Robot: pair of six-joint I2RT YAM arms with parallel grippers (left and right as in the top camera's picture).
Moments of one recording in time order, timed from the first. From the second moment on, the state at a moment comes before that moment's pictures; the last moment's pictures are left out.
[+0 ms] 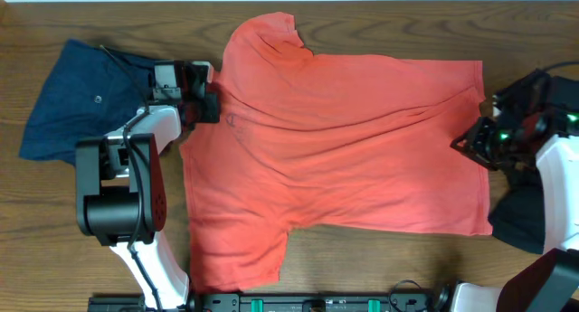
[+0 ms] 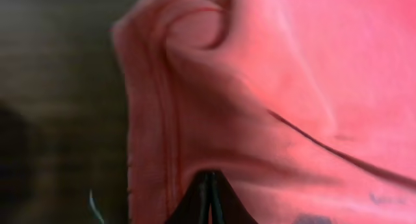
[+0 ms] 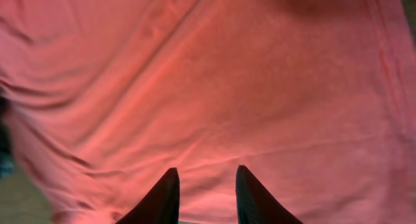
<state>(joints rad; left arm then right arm) 0.04 2.02 1.14 -0.09 0.25 0.02 -0.31 1.50 1.17 -1.04 -0.39 0.19</state>
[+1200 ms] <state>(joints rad) 0.05 1.41 1.19 -0.85 0.16 -0.11 -0.38 1.80 0.92 -0.30 -0.13 0.47</state>
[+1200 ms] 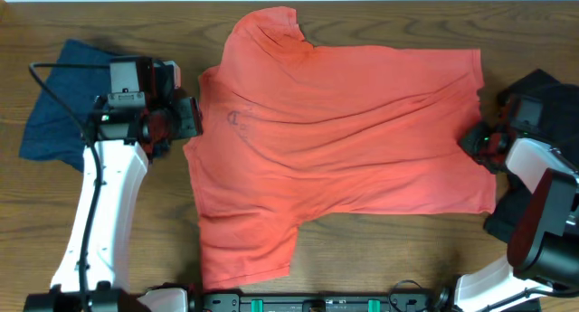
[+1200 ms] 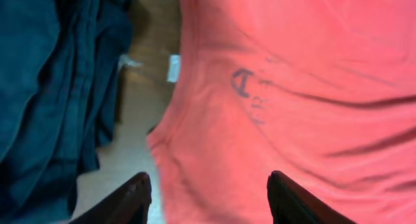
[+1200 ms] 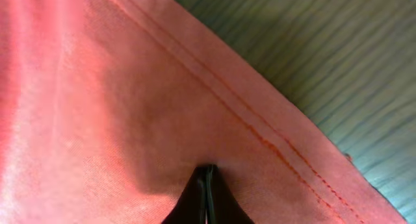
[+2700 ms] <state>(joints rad) -0.45 1.42 0.61 -0.95 0.28 -0.56 -0.47 1.45 1.02 -0.83 -0.32 0.28</state>
